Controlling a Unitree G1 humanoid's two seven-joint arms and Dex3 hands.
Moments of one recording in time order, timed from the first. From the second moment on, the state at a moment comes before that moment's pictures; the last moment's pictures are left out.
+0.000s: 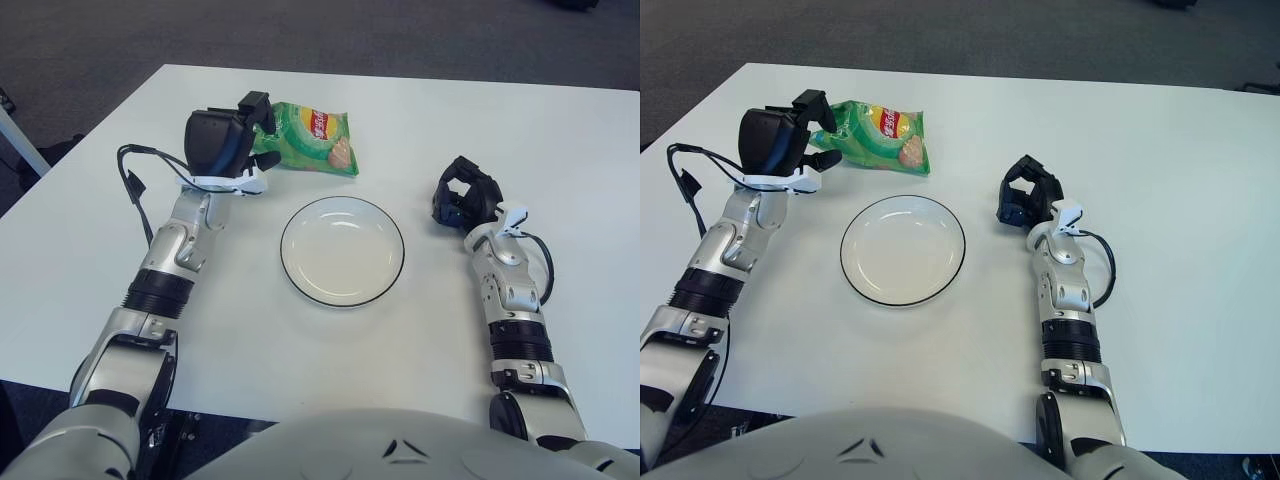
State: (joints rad) left arm -0.47 0.43 -0.17 0.23 0.87 -0.24 0.53; right arm -0.24 -0.09 -0.17 0.20 0.13 0.03 0.06
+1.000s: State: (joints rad) left arm -0.67 0.55 -0.35 0.44 1.06 -0.20 0.48; right arm -0.25 -0.09 -0.16 0.20 0.13 0.03 0.05
